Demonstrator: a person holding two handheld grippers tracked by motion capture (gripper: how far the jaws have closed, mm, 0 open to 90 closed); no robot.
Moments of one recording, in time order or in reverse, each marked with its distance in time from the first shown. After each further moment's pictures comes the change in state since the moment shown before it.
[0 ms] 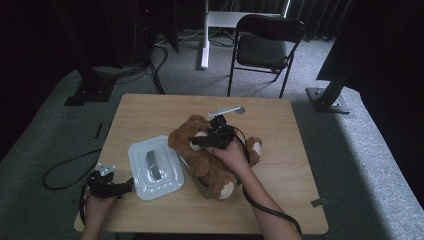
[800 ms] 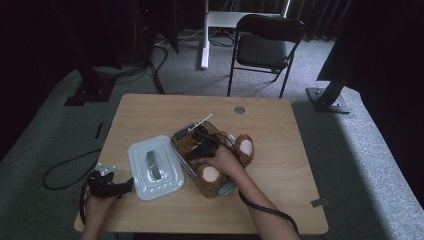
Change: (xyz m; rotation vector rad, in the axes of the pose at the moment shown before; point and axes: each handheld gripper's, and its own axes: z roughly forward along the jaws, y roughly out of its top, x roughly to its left) left arm 0.000 0.000 0.000 0.000 -0.001 -0.001; right arm 0.017 -0.011 0.058 0.336 -0.104 -0.129
